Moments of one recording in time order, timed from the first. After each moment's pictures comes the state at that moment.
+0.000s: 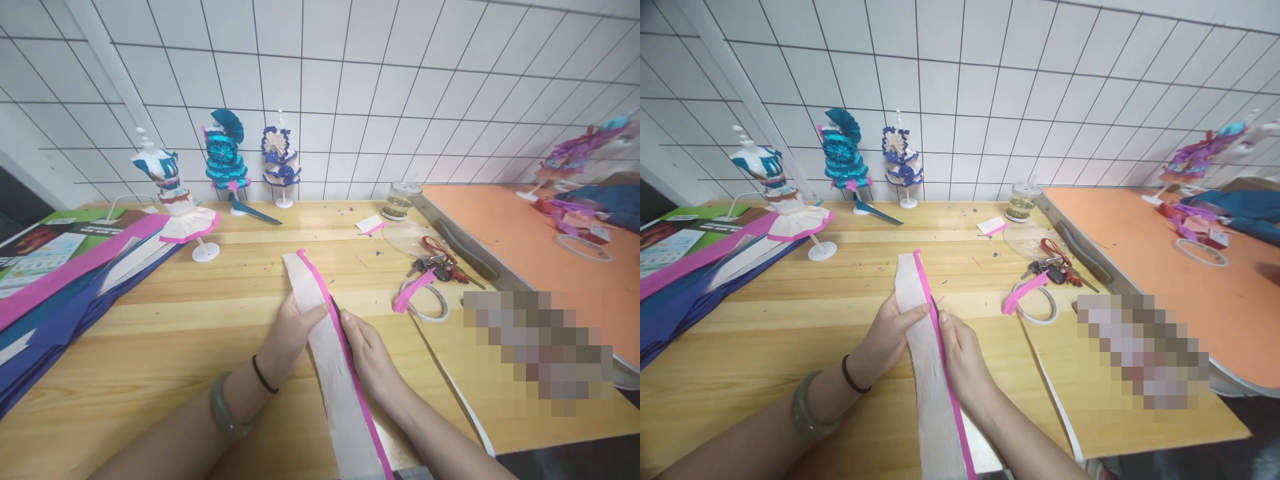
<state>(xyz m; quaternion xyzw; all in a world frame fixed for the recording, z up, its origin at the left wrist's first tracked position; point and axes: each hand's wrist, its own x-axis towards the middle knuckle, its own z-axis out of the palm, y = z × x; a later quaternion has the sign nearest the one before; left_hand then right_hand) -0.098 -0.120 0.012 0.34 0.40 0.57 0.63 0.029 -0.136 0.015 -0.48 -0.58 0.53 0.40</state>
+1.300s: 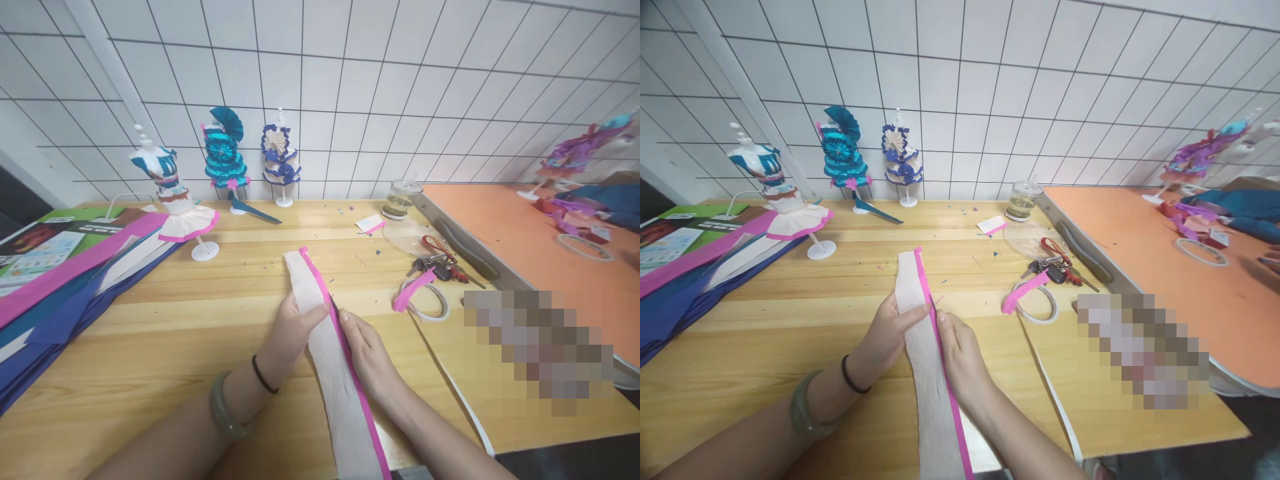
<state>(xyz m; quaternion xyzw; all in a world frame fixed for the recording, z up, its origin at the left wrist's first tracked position) -0.096 -0.121 0.015 0.33 0.41 0.57 0.62 0.028 -0.136 0.013 -0.48 -0.59 0.51 0.40</state>
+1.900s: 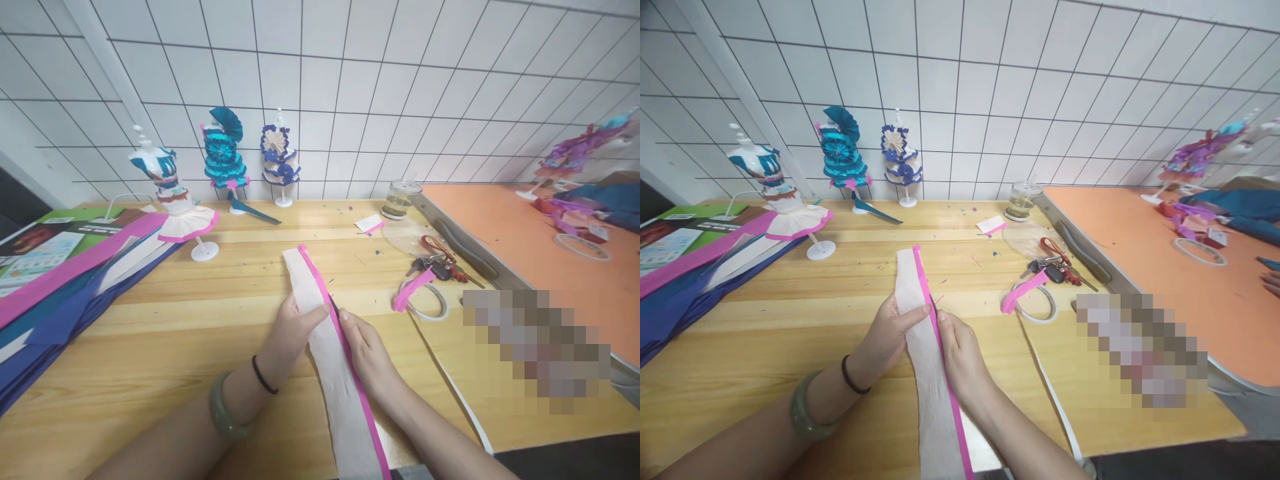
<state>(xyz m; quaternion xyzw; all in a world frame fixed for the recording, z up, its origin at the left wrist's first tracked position) -0.096 -0.121 0.016 0.33 0.42 0.57 0.63 0.028 -0.134 0.012 -0.49 -0.59 0.51 0.40</state>
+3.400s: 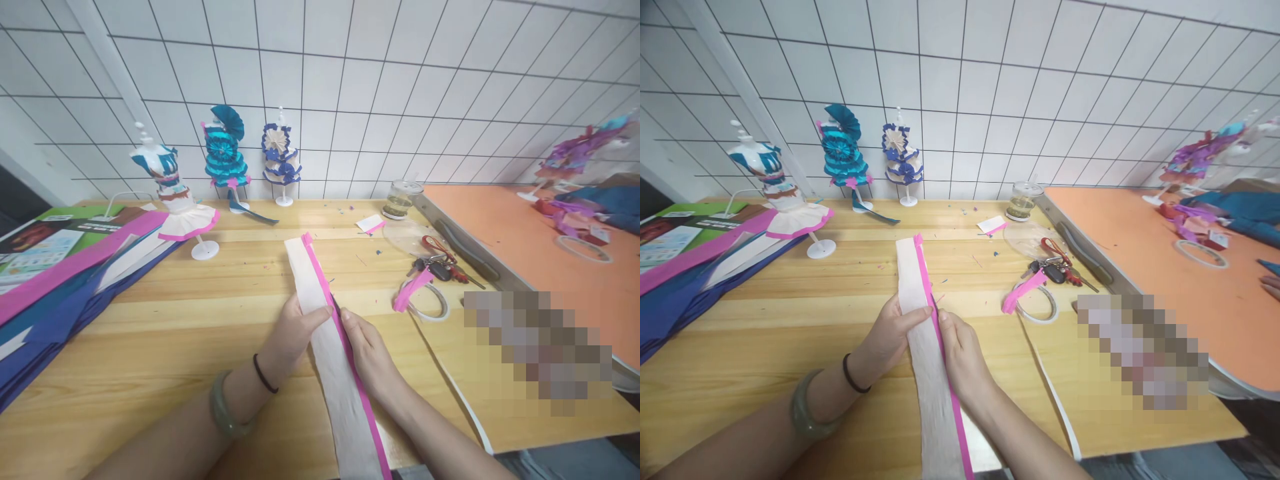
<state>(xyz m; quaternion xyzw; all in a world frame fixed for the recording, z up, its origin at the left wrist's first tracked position) -0.096 -0.122 0.013 0.35 0.40 0.55 0.65 0.028 -0.135 0.014 -0.48 -0.58 0.52 0.40</state>
